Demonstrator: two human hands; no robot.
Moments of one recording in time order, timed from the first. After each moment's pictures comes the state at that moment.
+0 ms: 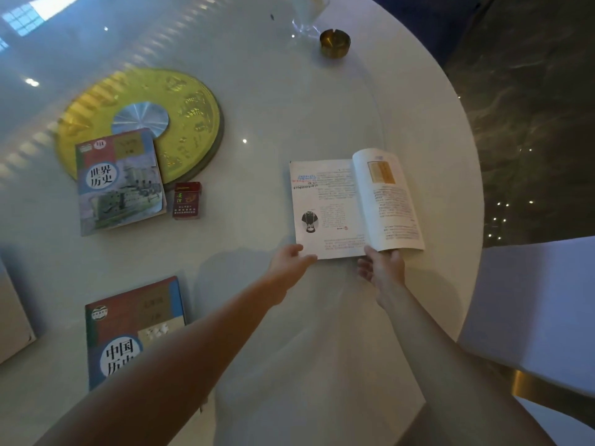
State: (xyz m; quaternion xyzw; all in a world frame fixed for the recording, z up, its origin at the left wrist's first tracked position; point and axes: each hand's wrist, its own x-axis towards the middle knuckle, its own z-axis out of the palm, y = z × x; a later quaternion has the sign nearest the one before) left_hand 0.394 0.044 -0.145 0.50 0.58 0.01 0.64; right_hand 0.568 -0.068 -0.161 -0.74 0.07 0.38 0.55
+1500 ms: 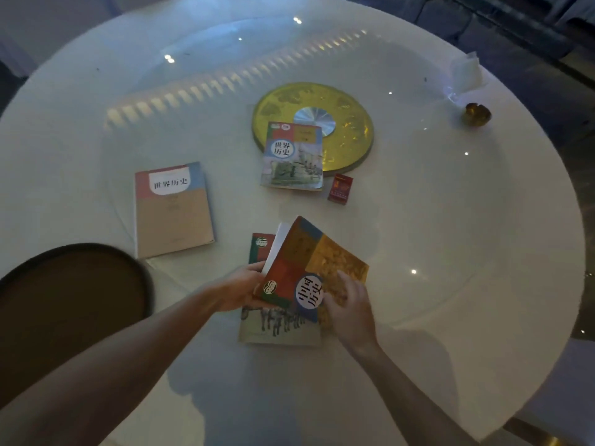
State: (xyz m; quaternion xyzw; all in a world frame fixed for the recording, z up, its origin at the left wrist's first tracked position) left_hand -0.006 0.032 -0.104 0.31 0.51 0.08 0.80; right_hand 0.218 -0.081 -0.090 -0.78 -0.45 0.35 0.25
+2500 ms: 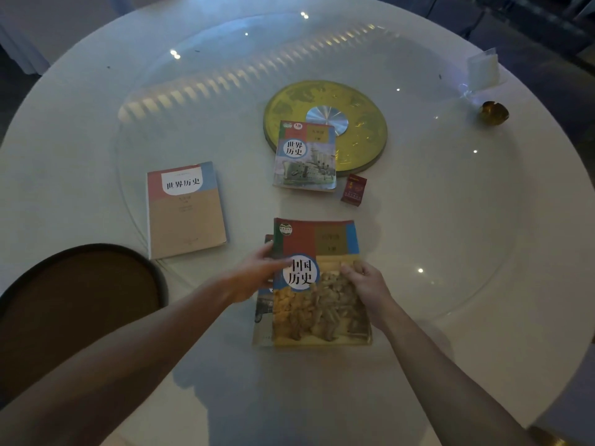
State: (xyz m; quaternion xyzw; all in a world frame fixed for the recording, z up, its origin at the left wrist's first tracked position) left_hand -0.008 0.053 -0.080 0.37 0.54 0.16 0.74; right_hand 0.242 -0.017 -0.105 -0.70 -0.23 0.57 0.36
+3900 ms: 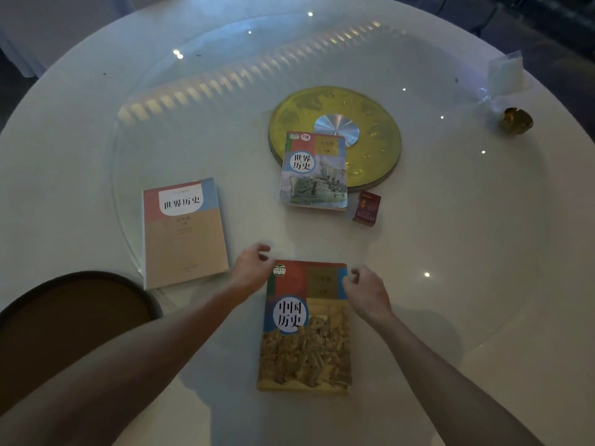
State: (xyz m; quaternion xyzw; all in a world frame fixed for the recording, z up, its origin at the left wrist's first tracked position) left_hand -0.011 0.128 -0.112 0.50 0.70 0.15 0.49; right_hand 0.218 0.059 -0.105 -0.82 -0.42 0.37 0.10
